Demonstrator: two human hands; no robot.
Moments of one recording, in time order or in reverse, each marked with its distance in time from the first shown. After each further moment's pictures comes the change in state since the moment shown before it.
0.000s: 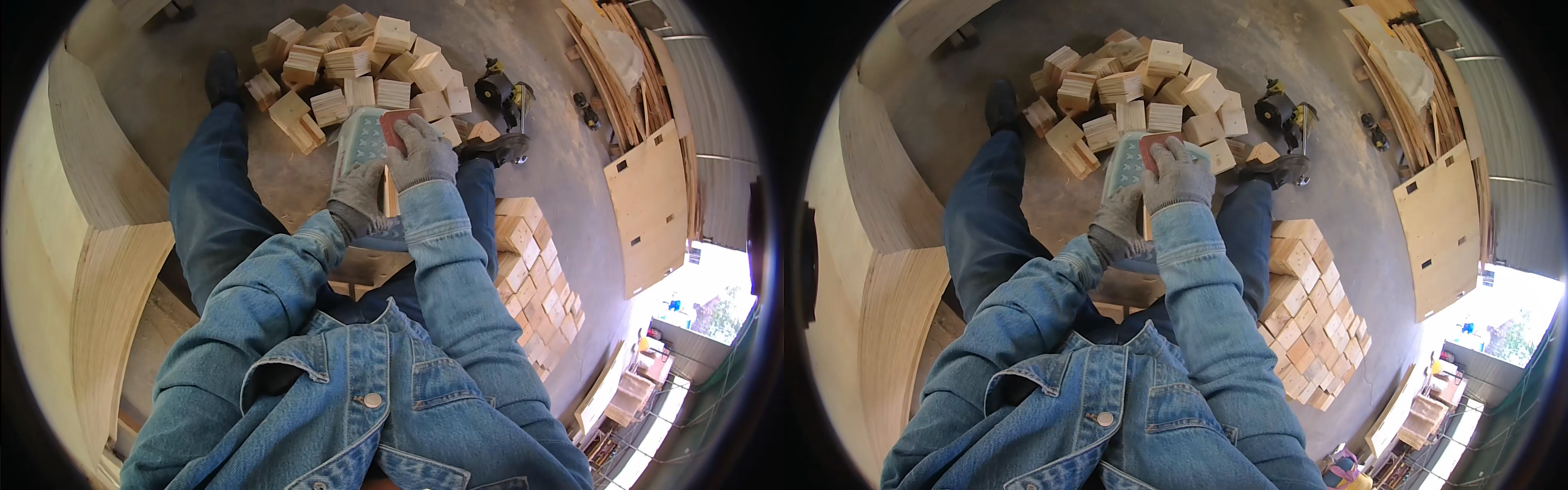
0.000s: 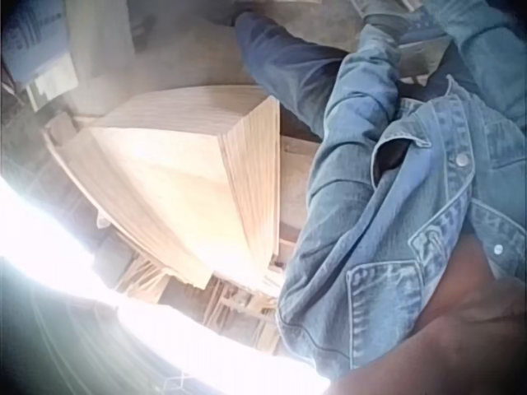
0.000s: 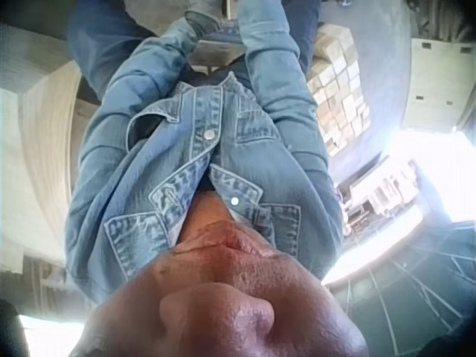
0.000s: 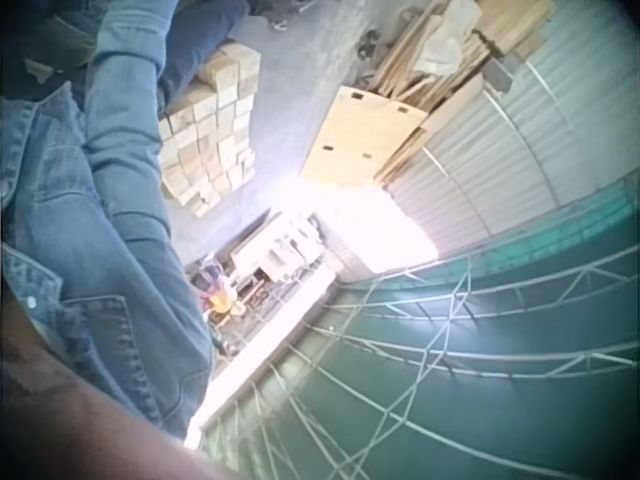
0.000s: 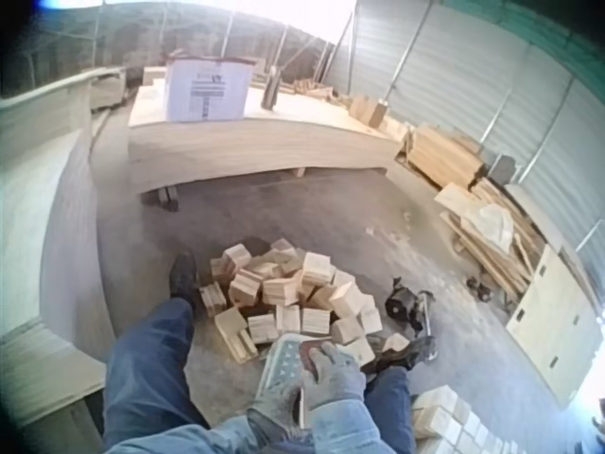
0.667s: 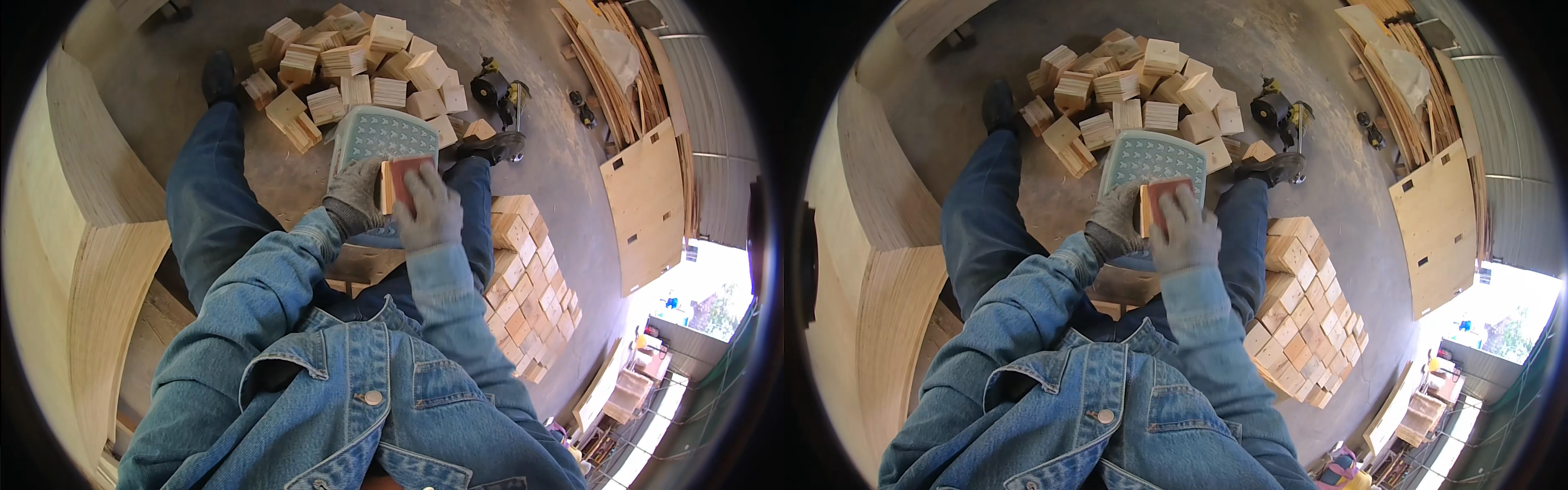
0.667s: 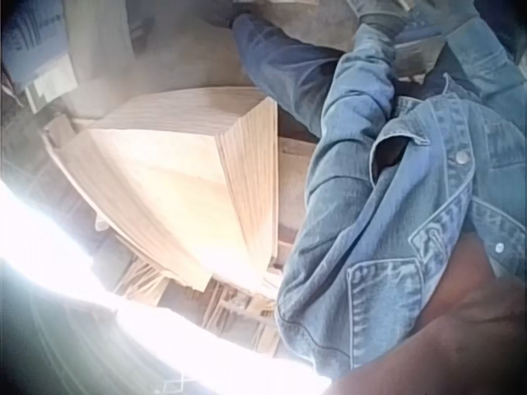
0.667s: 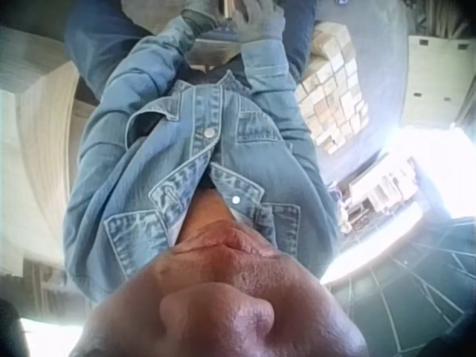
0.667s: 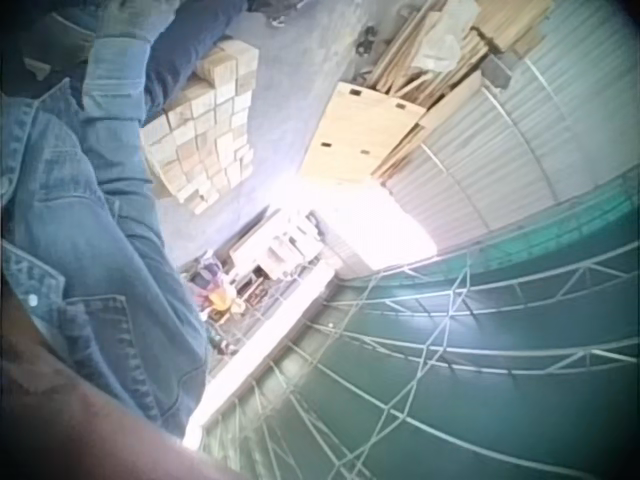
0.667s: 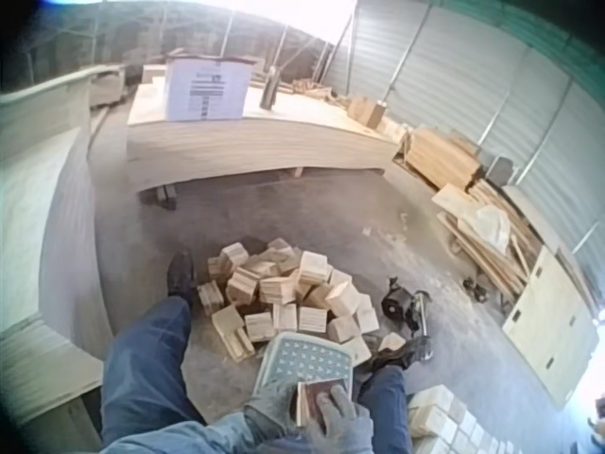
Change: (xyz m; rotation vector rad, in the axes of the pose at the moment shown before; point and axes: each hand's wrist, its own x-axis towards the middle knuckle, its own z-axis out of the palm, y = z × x) left_hand 0.002 -0.003 -0.001 -0.041 0.013 0.022; right_hand -0.096 0.019 -0.010 0.072 0.092 -0.071
